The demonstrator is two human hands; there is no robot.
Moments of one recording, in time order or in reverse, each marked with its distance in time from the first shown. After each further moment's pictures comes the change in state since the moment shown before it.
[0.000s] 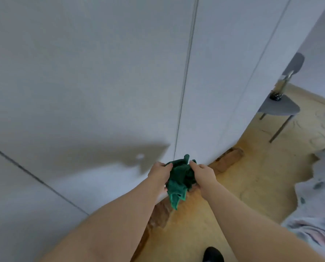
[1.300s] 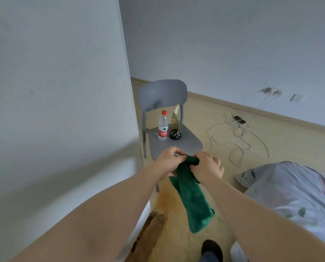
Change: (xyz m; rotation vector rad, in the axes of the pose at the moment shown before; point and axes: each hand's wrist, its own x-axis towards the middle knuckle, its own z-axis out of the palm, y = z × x) left_hand 0.283 0.361 0.778 0.696 -0.559 0.417; right_hand 0.526 -0.292 -0.588 -0.646 0.453 -0.137
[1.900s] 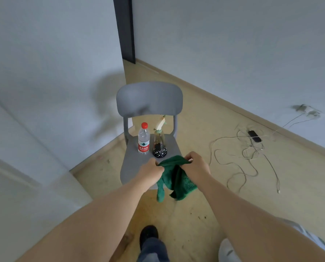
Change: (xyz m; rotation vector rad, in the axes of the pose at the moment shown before) left_hand 0.261 0.077 0.074 0.137 0.282 -0.295; right_hand 0.313 0.063 -0.083 0.341 -0.263 -0.059
